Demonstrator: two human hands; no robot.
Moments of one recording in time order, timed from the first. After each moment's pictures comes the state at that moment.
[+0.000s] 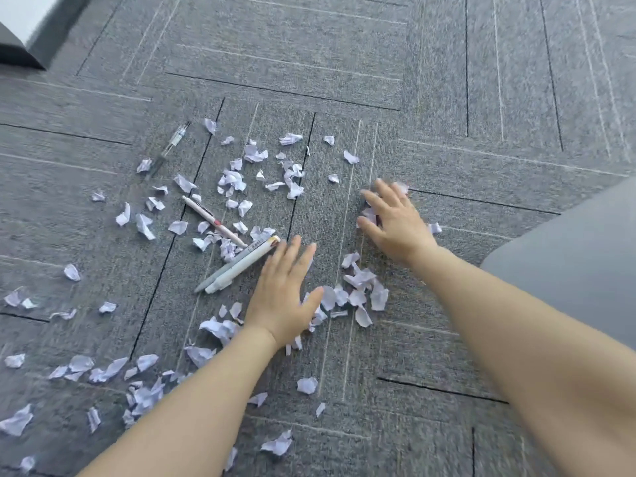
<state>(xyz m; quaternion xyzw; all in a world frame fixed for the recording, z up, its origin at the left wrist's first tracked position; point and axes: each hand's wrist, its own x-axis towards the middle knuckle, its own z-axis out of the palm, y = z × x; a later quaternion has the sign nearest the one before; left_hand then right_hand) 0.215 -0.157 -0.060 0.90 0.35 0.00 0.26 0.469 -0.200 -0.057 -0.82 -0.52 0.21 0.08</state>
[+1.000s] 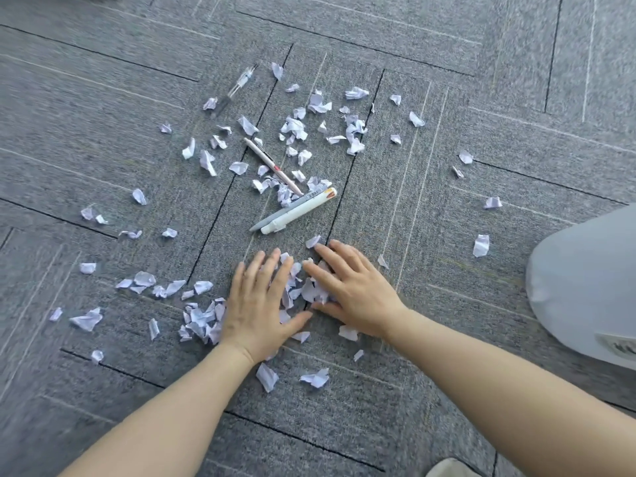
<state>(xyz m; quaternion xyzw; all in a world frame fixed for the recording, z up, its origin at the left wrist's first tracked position) 0.081 -0.198 -0.067 0.90 0.41 -0.06 0.11 0.286 -0.260 -0.076 -0.62 -0.78 0.13 0.05</state>
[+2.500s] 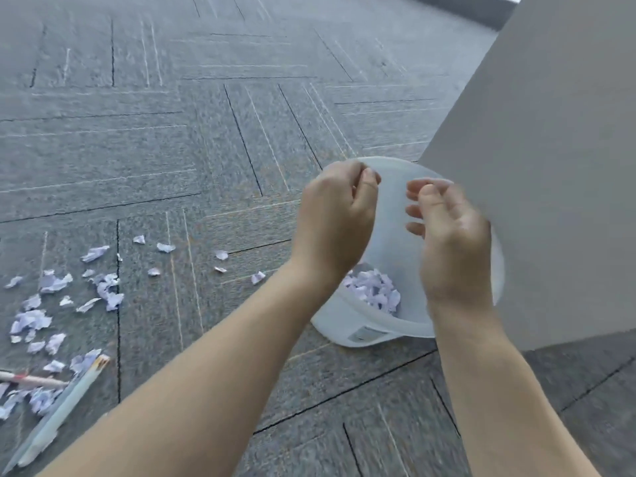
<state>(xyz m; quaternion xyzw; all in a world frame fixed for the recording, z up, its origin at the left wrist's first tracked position) 0.470 -0.292 0.194 0.80 0.11 0.30 0.51 0.483 -0.408 0.207 -0.78 -0.09 -0.08 0.61</state>
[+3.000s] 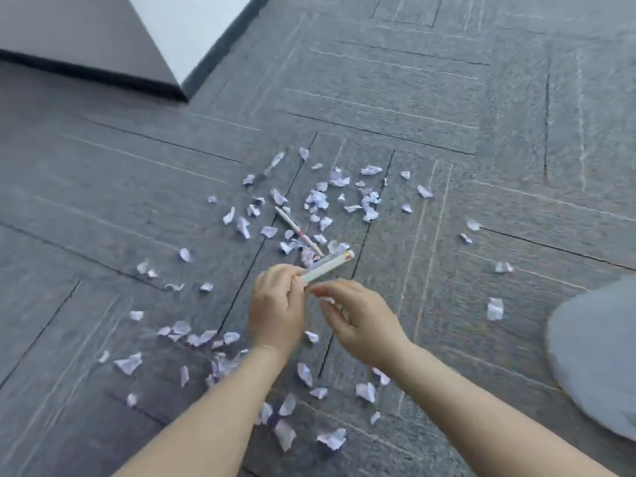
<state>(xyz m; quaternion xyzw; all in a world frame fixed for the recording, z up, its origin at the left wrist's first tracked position) 0.134 -0.145 -0.009 0.75 0.53 0.28 0.27 0.276 -0.218 0.013 -0.64 -0.62 0.30 0.33</state>
